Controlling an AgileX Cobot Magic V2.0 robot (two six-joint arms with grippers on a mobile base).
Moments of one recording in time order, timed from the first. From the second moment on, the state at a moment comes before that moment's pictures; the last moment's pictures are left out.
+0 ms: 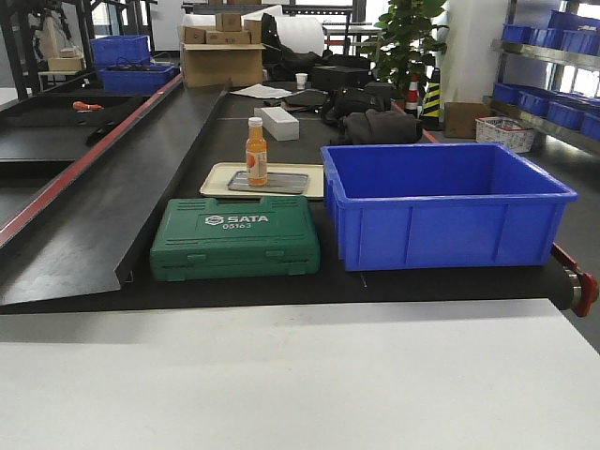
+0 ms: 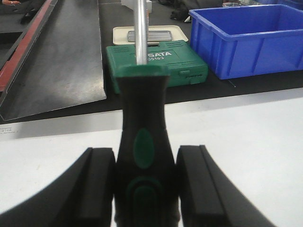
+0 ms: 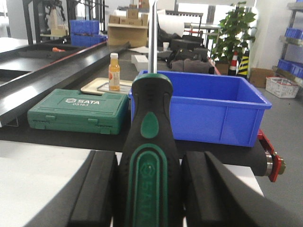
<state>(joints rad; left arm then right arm) -0.18 0.52 -0.82 0.02 0.67 -0.07 0.01 0.37 -0.71 0.24 0.49 -0.26</state>
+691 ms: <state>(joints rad) -0.18 0.52 -0.82 0.02 0.67 -0.07 0.01 0.37 -0.71 0.25 0.56 -0.26</state>
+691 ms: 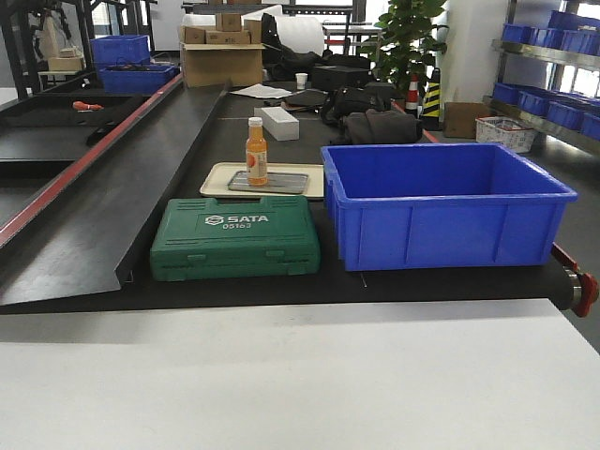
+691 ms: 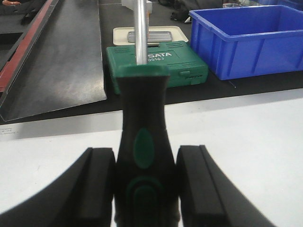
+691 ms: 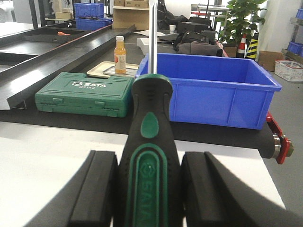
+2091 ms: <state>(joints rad) -0.18 0.52 -0.82 0.02 0.67 -0.07 0.01 0.37 -0.71 0.25 0.56 -0.26</state>
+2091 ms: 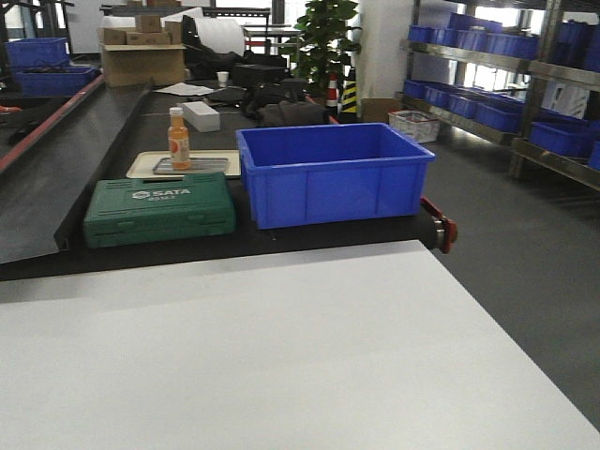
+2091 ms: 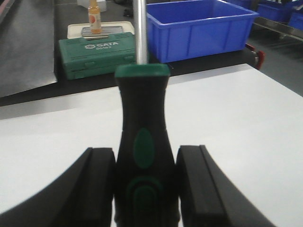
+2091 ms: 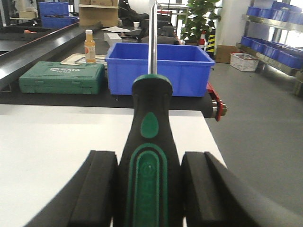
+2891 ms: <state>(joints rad) -0.18 0.52 -0.82 0.02 0.67 -0.07 0.01 0.37 -0.71 0.25 0.56 -0.26</state>
